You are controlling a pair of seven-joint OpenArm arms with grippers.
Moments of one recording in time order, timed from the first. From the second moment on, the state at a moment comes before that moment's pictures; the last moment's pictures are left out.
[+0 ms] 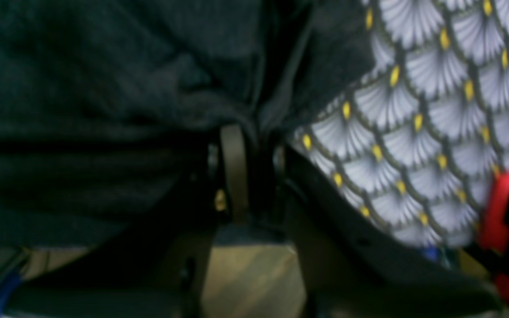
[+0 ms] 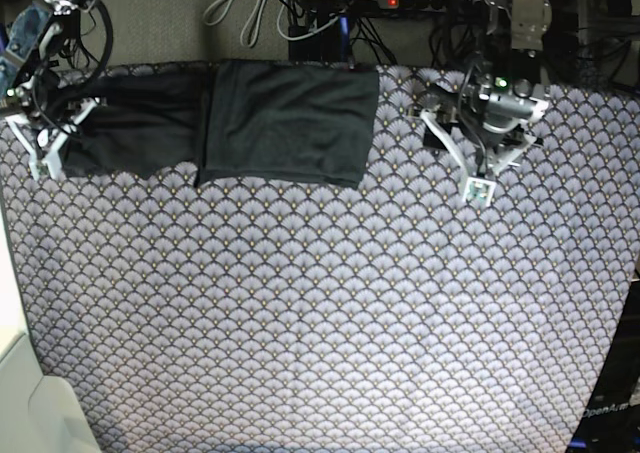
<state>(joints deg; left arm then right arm) 15.1 -11.2 2.0 111.4 -4.8 -3.4 60.1 -9.6 10.1 40.2 94.5 7.5 40.1 -66.2</state>
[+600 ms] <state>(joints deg) 16.7 -11.2 -2.7 113.4 -5.2 -3.4 60.4 -18.3 4.9 27.3 116.7 7.3 40.0 -66.4</state>
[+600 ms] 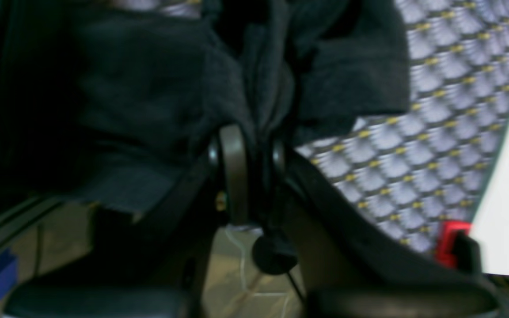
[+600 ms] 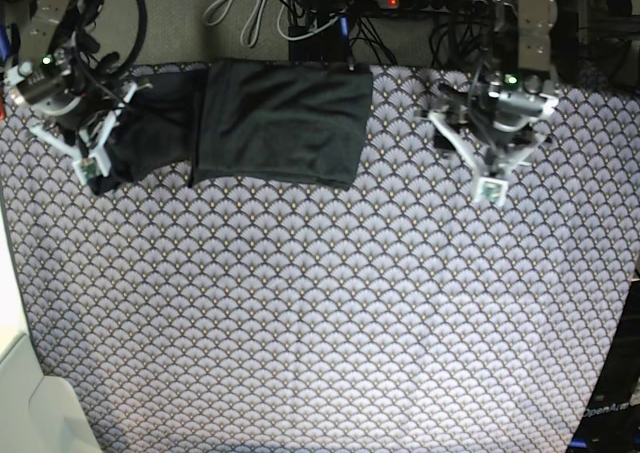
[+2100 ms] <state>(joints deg) 20.5 -15.1 -25.8 113.4 -4.6 -3.4 60.3 -21.5 3.2 8.1 114.8 47.7 39.7 -61.6</state>
